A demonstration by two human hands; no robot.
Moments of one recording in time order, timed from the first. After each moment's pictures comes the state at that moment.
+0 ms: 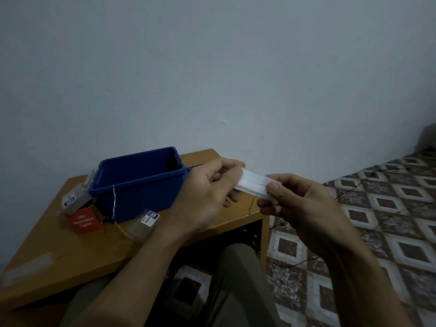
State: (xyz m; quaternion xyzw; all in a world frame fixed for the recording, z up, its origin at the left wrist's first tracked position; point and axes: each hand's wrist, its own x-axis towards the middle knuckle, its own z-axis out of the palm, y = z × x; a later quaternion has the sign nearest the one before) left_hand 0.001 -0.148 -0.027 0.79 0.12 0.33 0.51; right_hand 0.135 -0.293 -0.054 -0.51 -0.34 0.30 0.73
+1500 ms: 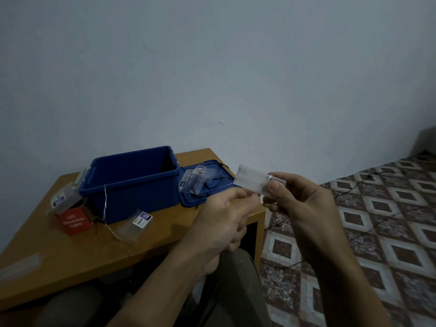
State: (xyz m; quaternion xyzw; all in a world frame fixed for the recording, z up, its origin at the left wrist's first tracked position) left_hand 0.013 -0.184 -0.043 0.67 0.19 0.19 0.70; right_hand 0.135 -0.288 -0.057 -0.59 -0.31 0.14 0.74
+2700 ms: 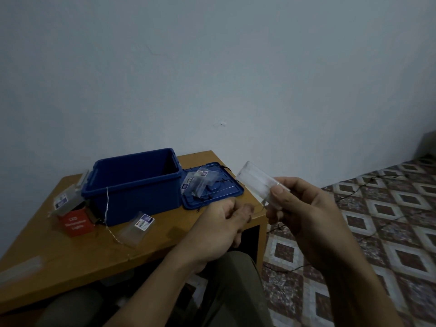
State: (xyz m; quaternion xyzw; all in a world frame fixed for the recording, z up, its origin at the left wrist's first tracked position) left_hand 0.016 -0.161 -0.065 0.80 0.19 0.18 0.55; right_hand 0.135 -0.291 -0.052 -0.51 -0.34 0.24 0.75
